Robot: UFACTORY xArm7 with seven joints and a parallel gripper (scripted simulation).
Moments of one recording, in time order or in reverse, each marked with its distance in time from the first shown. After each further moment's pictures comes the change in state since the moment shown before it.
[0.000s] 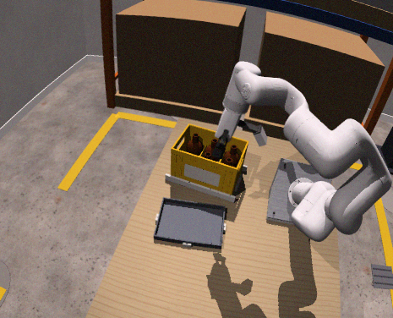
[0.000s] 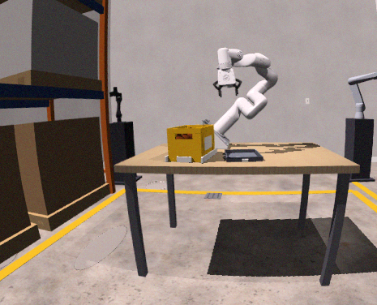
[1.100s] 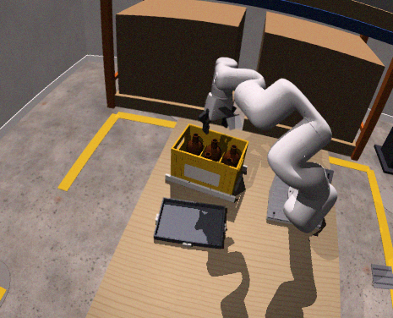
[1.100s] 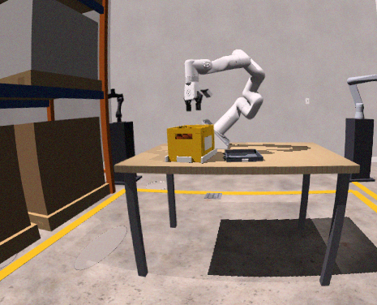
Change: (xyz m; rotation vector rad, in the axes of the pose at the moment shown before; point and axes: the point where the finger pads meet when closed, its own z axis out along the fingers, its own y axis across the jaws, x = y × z) arm -0.043 -0.201 0.073 0.092 0.089 0.706
